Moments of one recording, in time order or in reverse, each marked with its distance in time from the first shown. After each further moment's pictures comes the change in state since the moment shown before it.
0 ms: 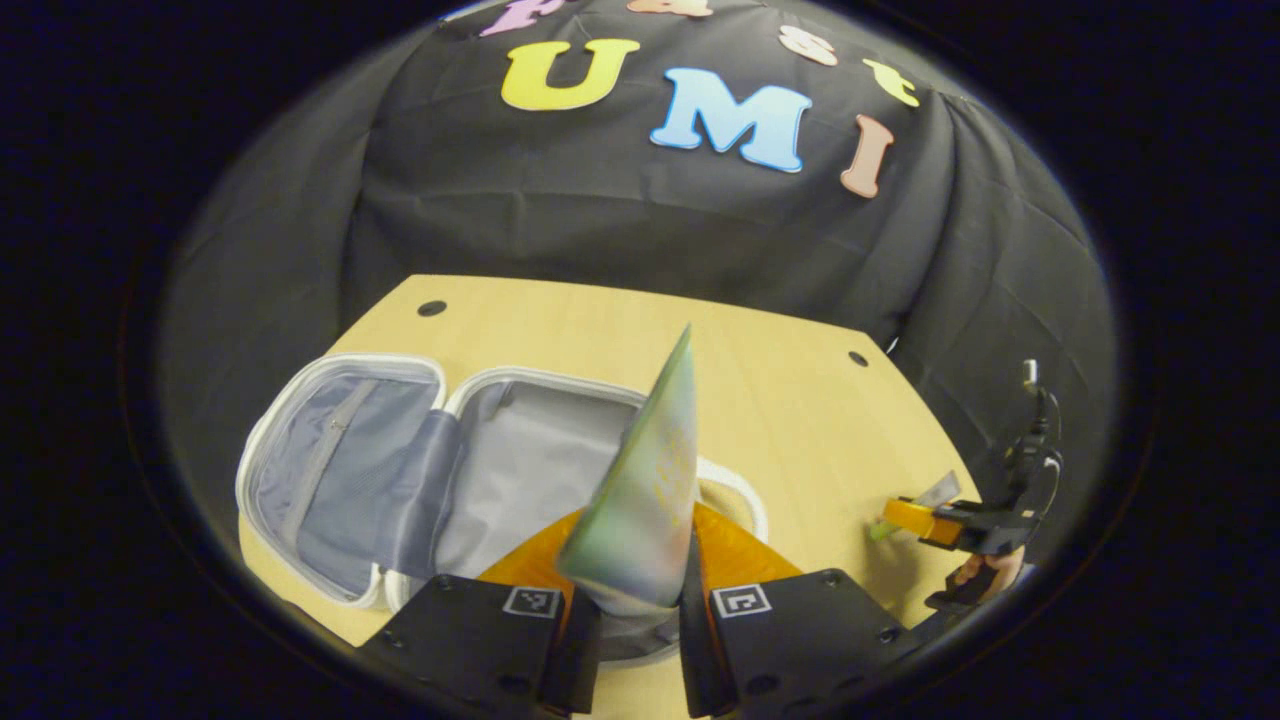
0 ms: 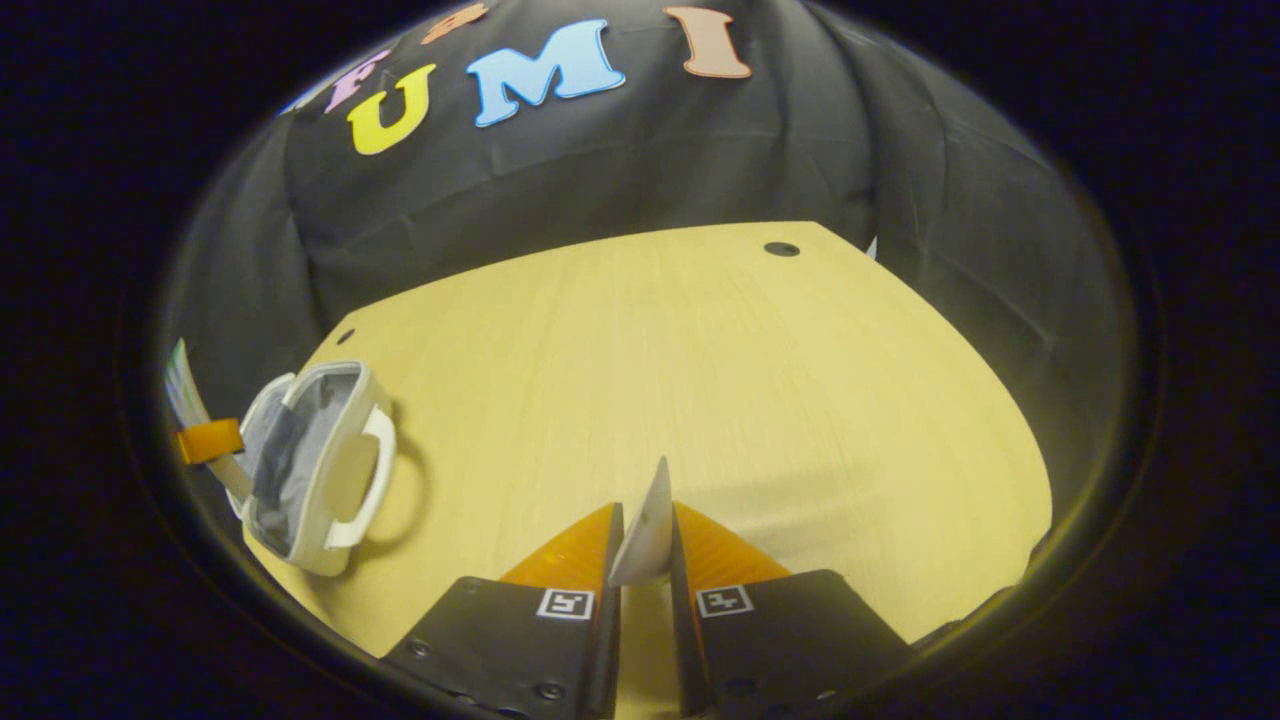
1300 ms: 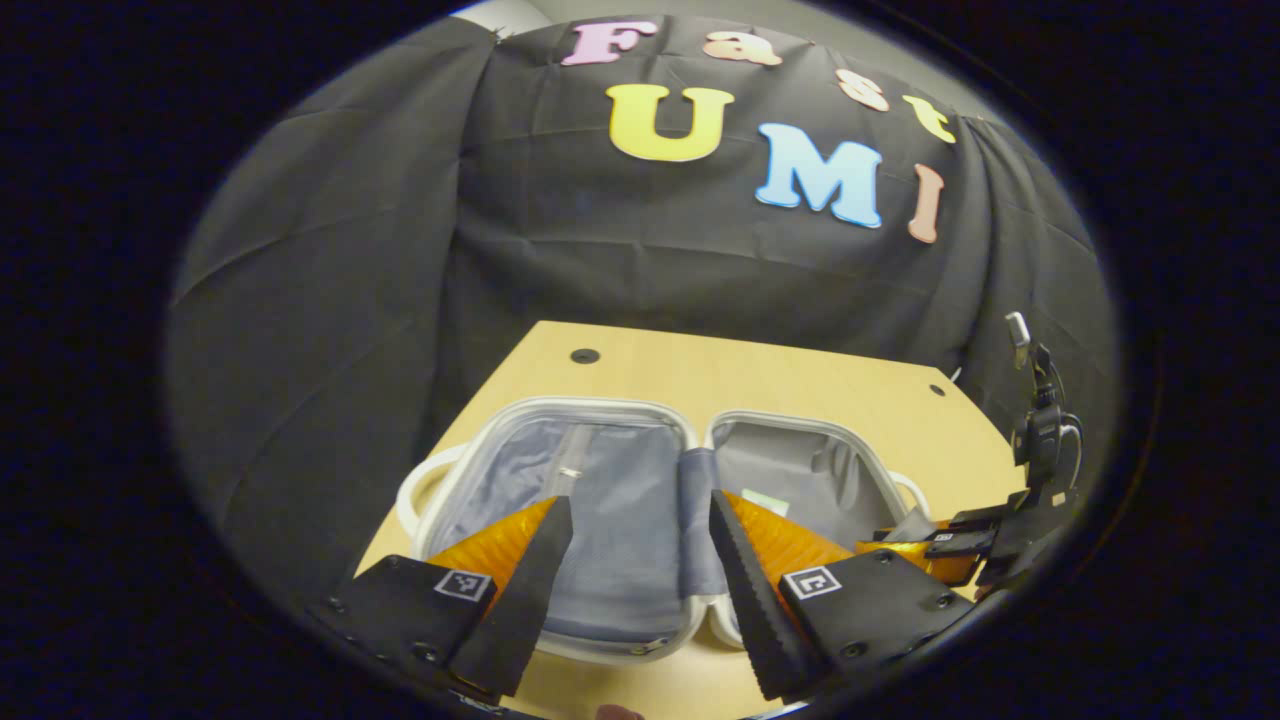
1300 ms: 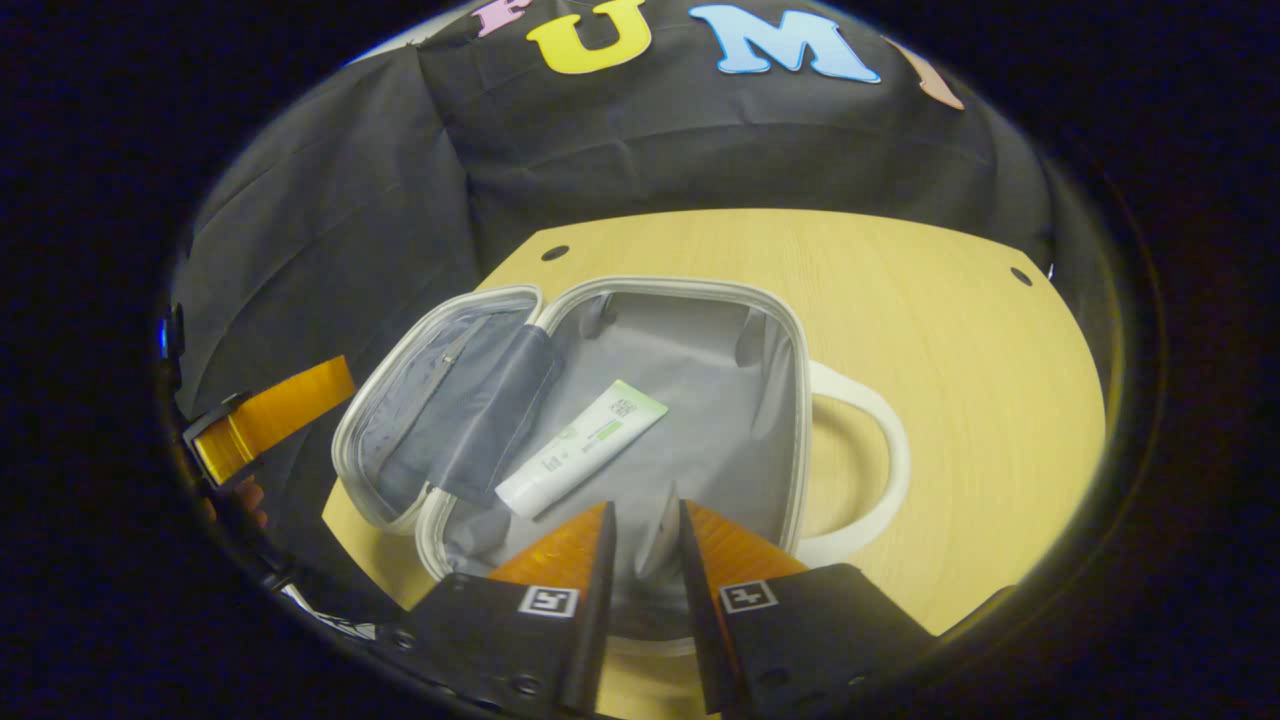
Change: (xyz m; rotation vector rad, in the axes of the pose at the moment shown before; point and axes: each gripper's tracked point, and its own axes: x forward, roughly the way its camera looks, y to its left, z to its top) left arm -0.102 0.239 0.028 -0.012 -0.220 0.179; right arm 0.007 0.311 -0.058 -0.211 0.118 0.291
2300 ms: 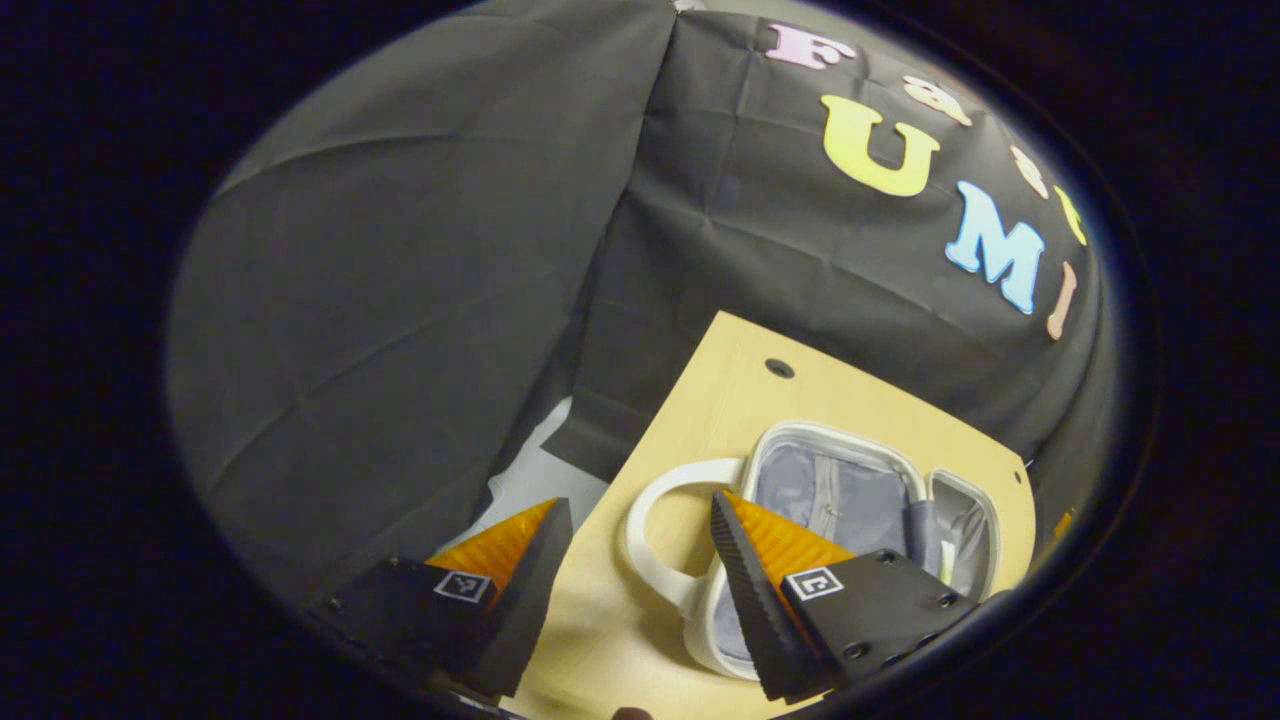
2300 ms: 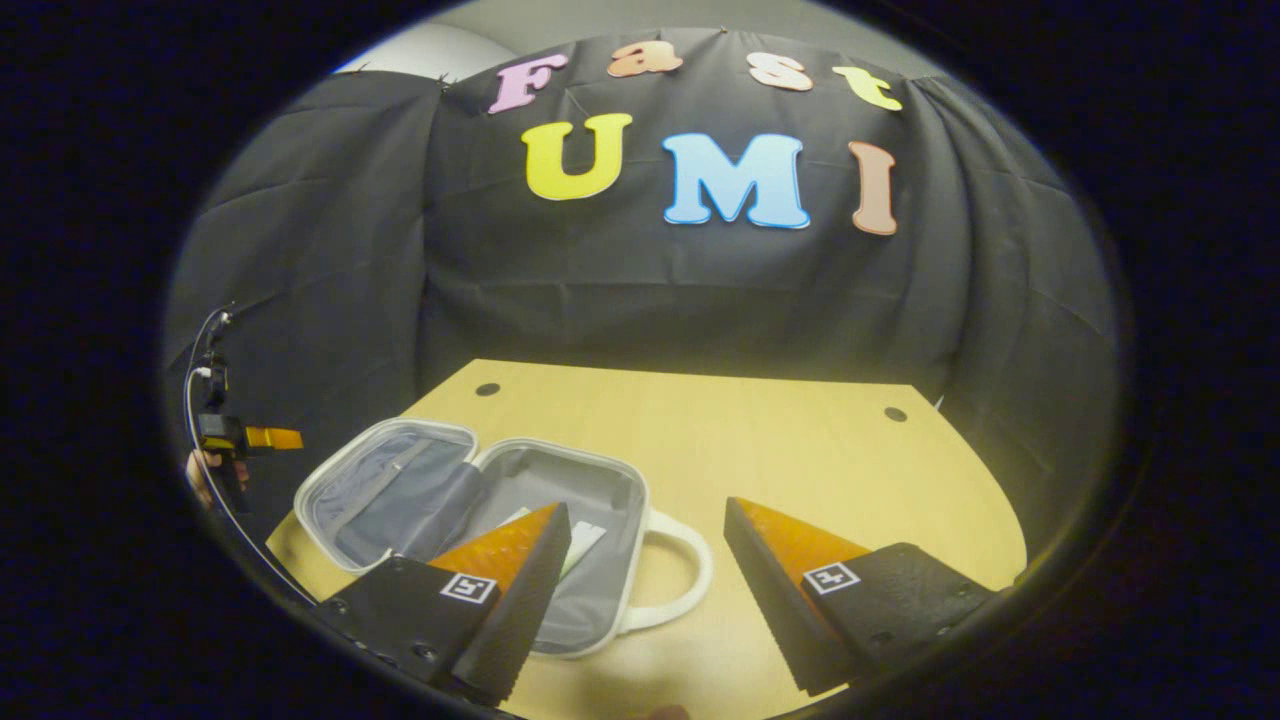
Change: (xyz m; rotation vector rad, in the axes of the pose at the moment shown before) left arm 0.056 0.264 -0.011 -0.267 0.085 0.187; right arm -0.115 -0.064 0.080 -0.088 -0.389 -0.311
